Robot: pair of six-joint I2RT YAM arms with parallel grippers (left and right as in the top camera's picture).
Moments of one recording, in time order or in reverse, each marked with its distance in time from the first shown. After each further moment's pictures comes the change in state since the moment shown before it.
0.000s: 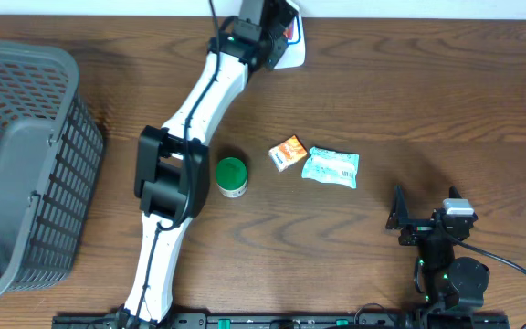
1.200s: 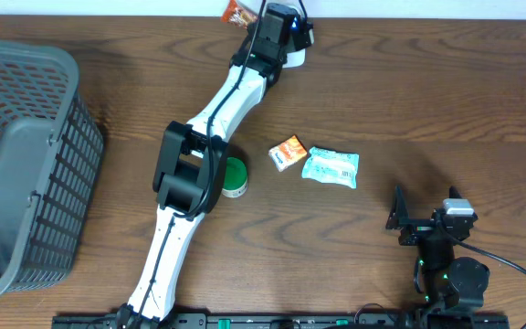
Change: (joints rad) left arm -0.048 0.127 0.006 0.261 -0.335 0.703; right arm 0.000 0.000 0.000 0.000 0.000 0.000
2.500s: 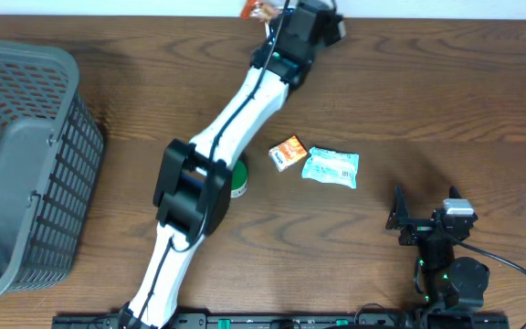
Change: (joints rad) left arm -0.142 -0.189 0.002 -0.176 -0.066 -0.195; right arm 0.000 0.000 0.000 0.000 0.000 0.000
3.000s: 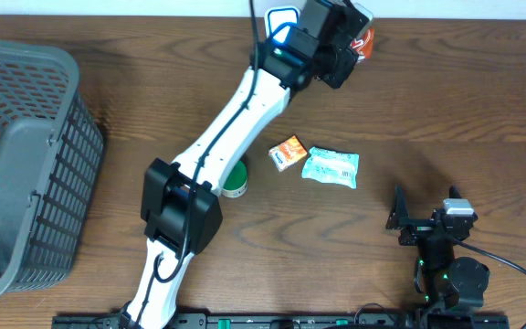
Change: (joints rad) left arm -0.024 -0.121 0.018 -0.240 0.687 -0.794; right arm 0.000 0.000 0.000 0.000 0.000 0.000
